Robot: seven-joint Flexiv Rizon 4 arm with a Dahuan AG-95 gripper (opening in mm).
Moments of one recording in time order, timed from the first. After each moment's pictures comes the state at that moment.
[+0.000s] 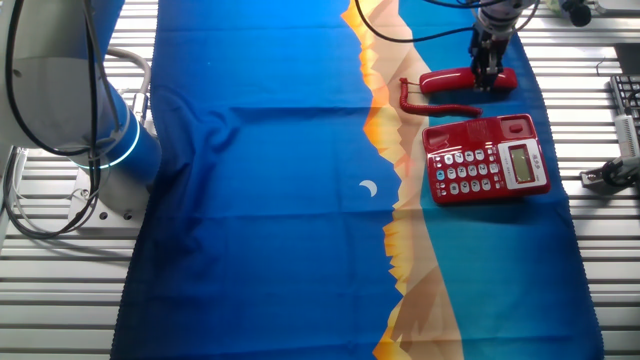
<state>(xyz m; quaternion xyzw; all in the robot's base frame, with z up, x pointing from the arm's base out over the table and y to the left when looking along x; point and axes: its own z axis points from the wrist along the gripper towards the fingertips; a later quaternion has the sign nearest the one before) 0.674 0.205 0.035 0.00 1.00 0.01 0.06</state>
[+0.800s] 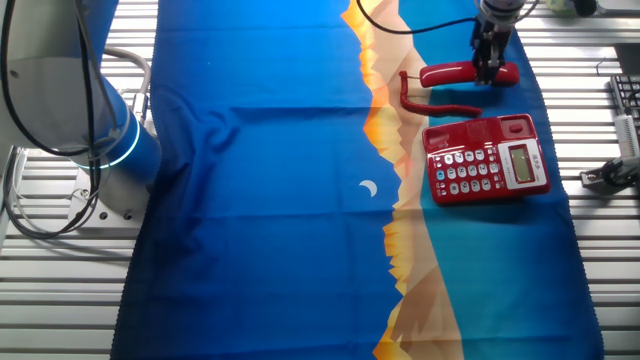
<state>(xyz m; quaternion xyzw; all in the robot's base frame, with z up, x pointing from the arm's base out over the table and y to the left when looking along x) 0.670 0.205 0.054 0.01 1.00 0.01 0.06</state>
